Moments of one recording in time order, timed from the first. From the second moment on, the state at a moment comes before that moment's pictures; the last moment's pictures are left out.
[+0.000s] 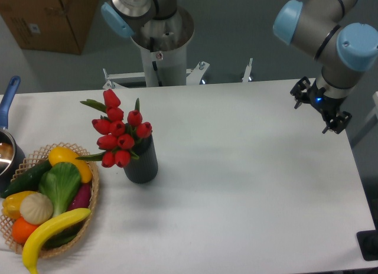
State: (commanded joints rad) arm 2.87 -1.96 -1.46 -1.30 1.65 1.73
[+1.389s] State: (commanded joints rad) arm 2.81 -1.65 -1.99 -1.17 0.62 1.68
